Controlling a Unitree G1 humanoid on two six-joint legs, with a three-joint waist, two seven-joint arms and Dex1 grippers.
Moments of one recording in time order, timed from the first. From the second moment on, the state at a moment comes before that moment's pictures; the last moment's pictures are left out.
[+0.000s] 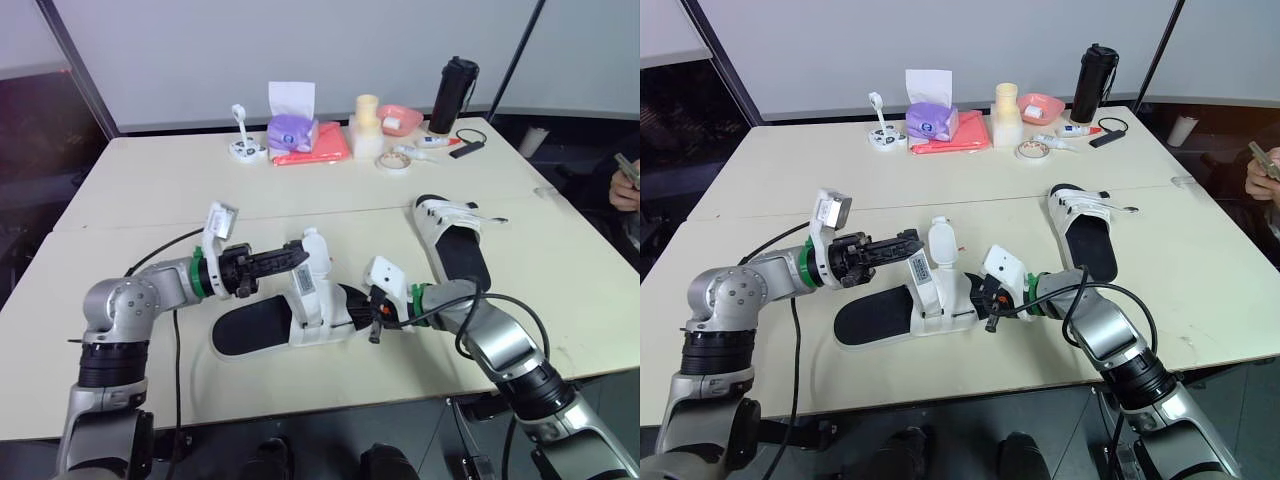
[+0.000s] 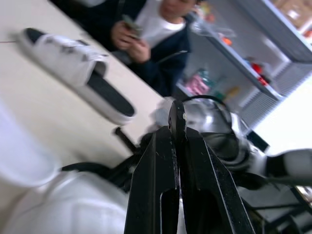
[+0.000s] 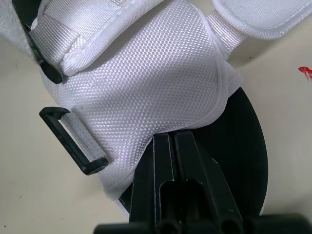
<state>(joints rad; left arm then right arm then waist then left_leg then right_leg) -0.58 0.50 0.18 -0.07 -0.96 1.11 -0.98 -0.49 -0.57 0.33 -0.17 0.17 0.67 0.90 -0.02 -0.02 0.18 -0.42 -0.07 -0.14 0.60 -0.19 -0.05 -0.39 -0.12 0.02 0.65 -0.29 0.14</state>
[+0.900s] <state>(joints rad) -0.69 0.49 0.10 0.24 -0.79 0.89 -1.07 -0.48 -0.57 0.34 -0.20 0.17 0.68 0.89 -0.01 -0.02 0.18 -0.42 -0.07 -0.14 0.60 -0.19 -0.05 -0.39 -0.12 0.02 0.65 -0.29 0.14</state>
